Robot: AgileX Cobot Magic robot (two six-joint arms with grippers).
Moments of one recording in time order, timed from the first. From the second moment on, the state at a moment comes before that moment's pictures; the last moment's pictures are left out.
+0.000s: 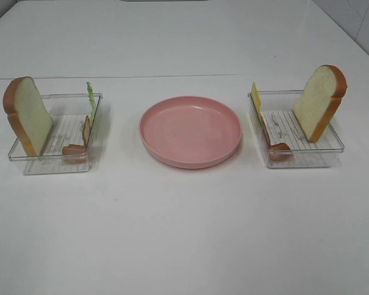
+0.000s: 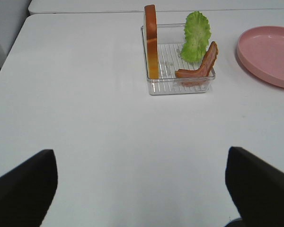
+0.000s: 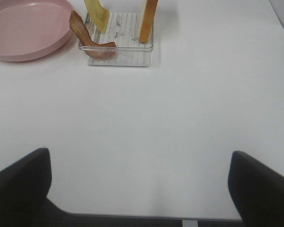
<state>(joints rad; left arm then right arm) 0.06 -0.01 -0.52 -0.08 1.08 0.03 0.00 0.00 -0.46 0.01 1.11 0.05</state>
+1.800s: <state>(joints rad) 0.06 0.82 -0.94 -0.08 0.84 0.01 0.00 0.00 -0.46 0.01 1.11 0.05</state>
